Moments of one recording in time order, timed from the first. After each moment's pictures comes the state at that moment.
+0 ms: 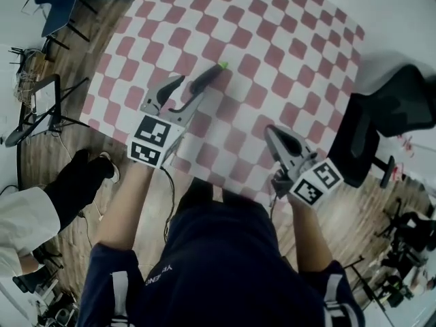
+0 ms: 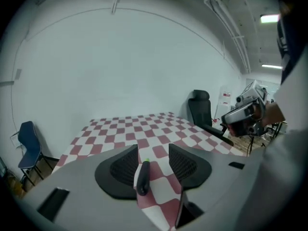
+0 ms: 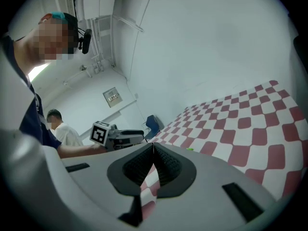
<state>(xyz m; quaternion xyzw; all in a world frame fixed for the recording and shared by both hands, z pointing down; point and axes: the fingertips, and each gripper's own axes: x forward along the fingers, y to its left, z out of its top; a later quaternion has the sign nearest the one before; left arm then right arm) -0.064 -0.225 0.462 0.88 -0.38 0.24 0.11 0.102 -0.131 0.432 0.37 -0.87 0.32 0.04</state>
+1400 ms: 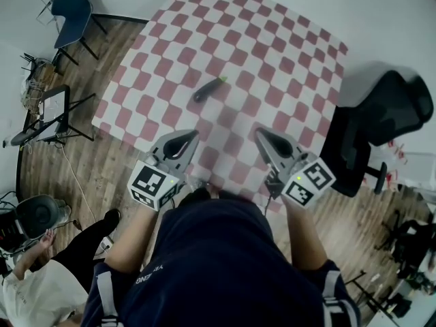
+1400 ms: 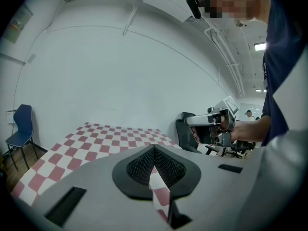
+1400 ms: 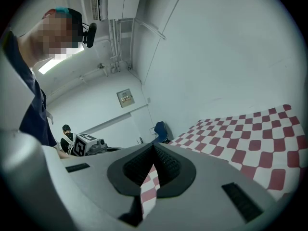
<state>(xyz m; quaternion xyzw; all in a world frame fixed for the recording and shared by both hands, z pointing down) -0.065 -0.092 0.389 0.91 -0.37 0.12 0.14 0.070 -0.095 0.347 0.34 -0.91 0.23 0.02</state>
